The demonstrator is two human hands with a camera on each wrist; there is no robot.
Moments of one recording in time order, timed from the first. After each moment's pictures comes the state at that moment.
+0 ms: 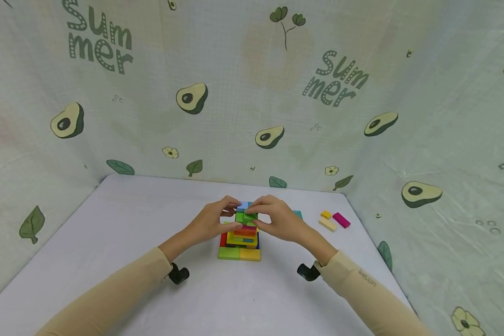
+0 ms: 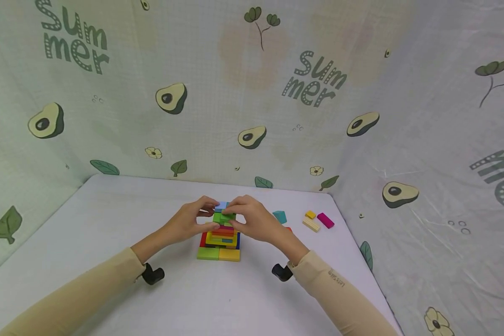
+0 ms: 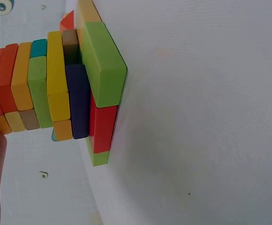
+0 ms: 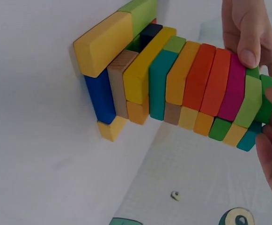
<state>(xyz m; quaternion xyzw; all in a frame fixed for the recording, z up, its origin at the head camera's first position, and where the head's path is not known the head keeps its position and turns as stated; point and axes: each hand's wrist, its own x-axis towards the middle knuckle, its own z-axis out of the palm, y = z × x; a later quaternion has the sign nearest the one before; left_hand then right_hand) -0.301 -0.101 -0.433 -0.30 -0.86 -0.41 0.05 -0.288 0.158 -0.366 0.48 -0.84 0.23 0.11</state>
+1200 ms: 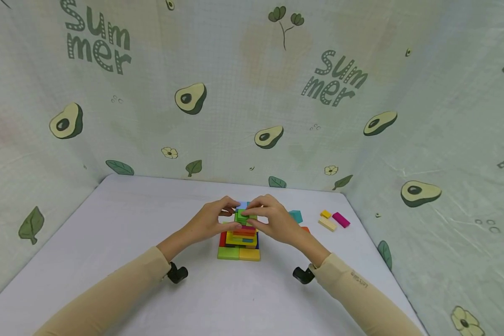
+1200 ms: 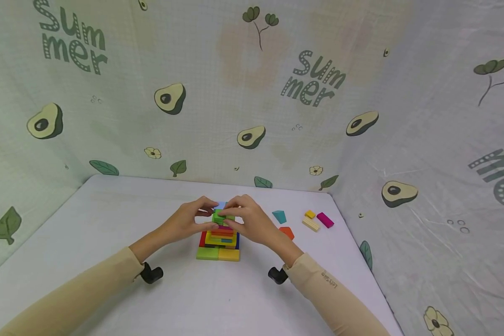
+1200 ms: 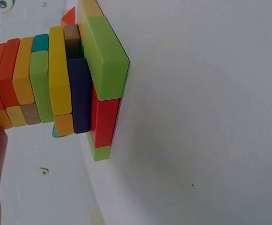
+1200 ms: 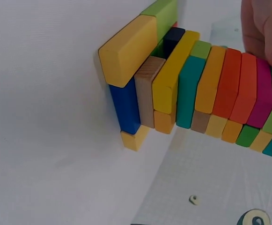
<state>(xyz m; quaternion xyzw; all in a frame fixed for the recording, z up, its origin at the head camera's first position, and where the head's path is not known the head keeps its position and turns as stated) -0.304 -0.105 -0.432 -0.33 -0.85 -0.41 0.06 -0.295 0.154 -0.387 0.48 -0.83 0.24 0.18</state>
